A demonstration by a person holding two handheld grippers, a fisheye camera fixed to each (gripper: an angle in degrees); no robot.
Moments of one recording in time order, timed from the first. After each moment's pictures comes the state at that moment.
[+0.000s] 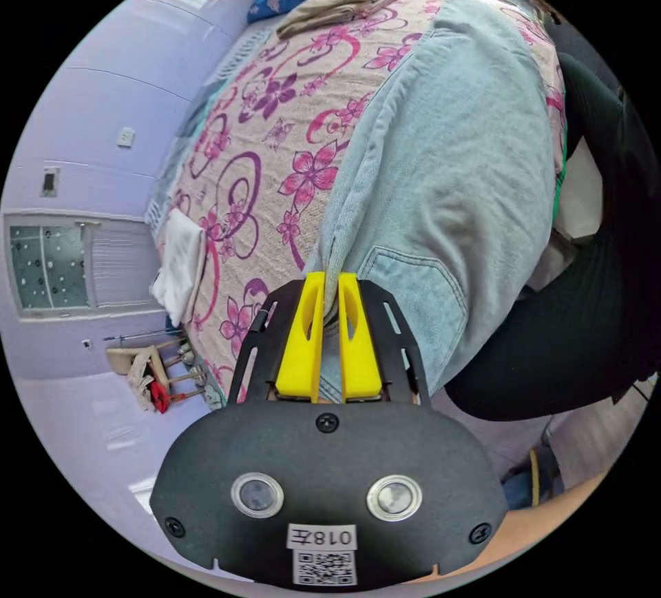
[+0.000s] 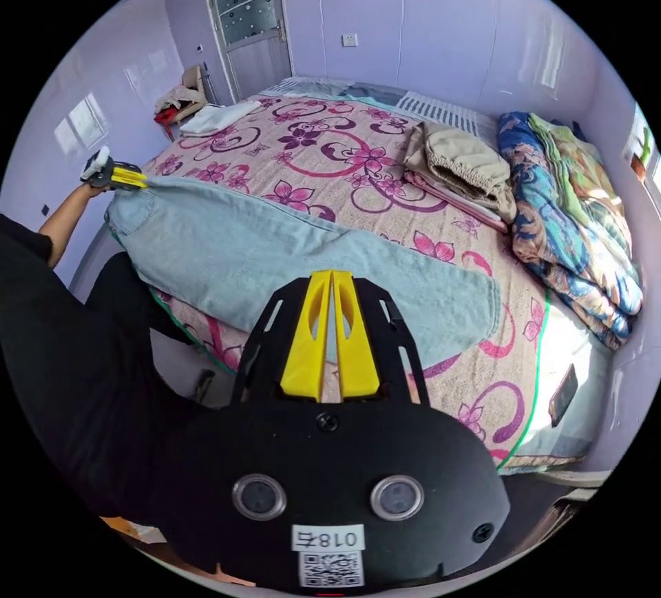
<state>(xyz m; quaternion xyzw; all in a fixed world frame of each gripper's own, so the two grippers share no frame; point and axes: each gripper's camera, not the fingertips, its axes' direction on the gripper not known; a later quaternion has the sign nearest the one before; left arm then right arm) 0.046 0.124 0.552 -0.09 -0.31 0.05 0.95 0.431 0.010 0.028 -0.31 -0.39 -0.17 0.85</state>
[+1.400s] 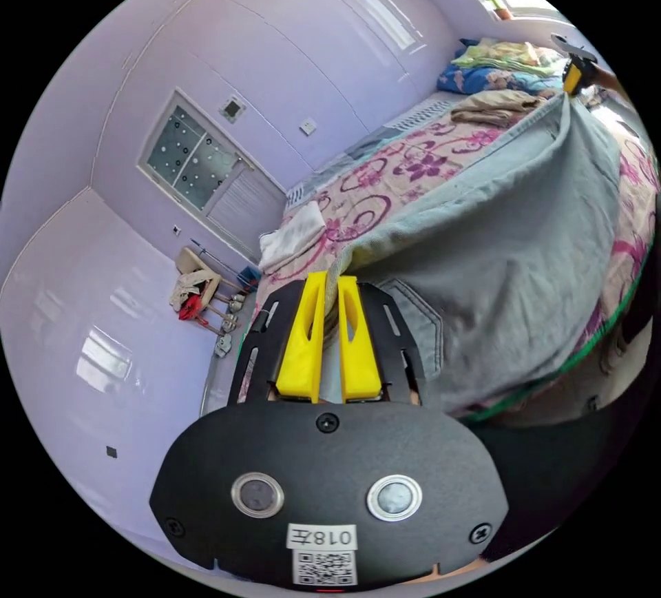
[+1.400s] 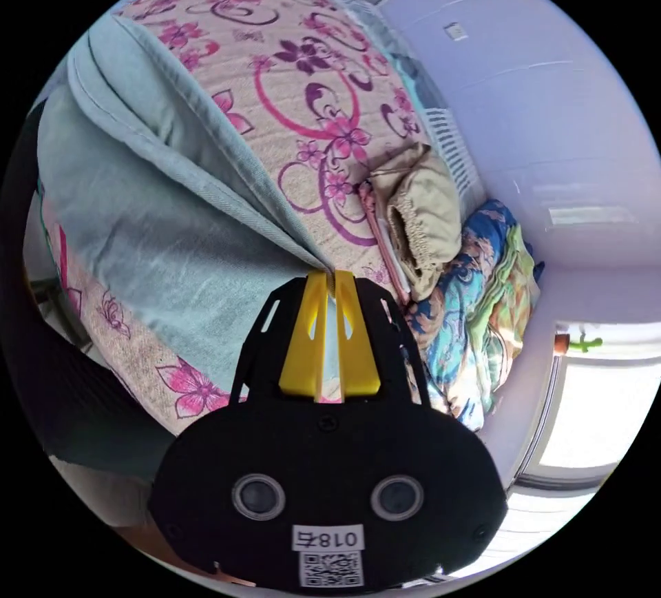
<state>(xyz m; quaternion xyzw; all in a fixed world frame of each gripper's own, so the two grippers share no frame) 0.249 0.248 0.554 0.13 -0.50 -0.19 0.84 0.271 -0.083 0.132 -0.26 -0.23 -0.49 0.80</state>
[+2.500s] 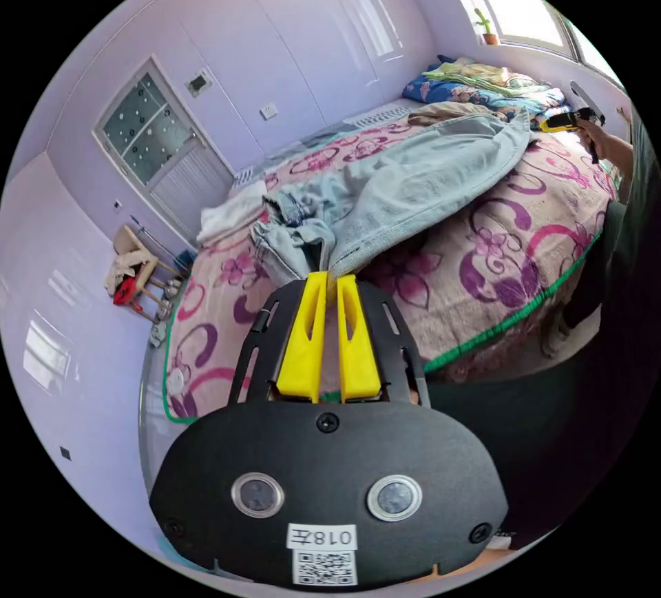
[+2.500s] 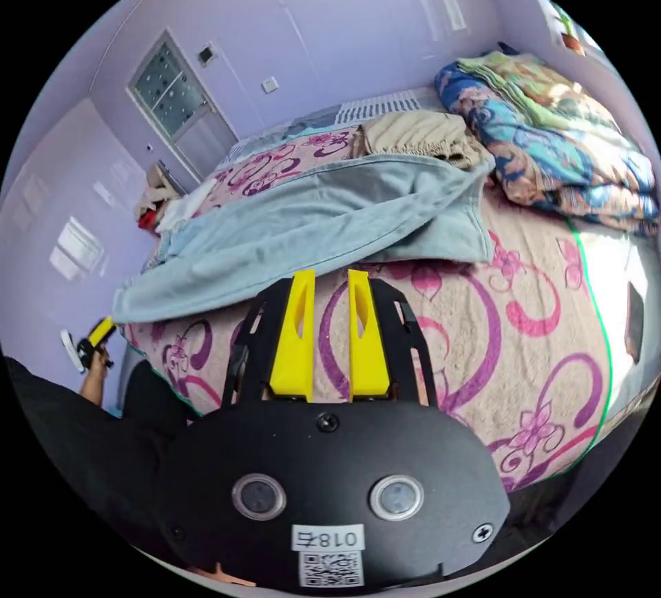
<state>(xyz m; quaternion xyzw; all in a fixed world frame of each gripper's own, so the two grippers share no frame) 0.212 0.403 0.664 0.16 -0.36 -0.20 0.90 0.485 0.063 0.190 -0.33 -0.40 0.09 0.85</state>
